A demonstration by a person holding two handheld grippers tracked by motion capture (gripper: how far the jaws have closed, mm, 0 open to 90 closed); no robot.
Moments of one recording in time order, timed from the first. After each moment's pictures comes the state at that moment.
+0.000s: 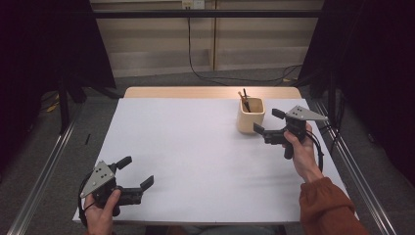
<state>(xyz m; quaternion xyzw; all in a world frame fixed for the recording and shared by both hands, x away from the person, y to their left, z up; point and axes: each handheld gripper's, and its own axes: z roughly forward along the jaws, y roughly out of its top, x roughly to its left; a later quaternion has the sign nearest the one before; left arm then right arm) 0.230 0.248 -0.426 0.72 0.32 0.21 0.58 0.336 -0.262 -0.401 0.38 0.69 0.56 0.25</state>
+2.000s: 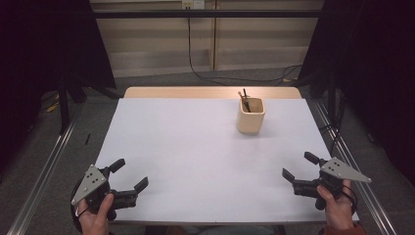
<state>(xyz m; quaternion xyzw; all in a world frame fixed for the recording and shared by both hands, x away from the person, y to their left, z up) 0.219 0.258 -0.424 0.70 0.34 0.22 0.59 0.198 -0.308 -0.435 0.42 0.68 0.52 0.30</state>
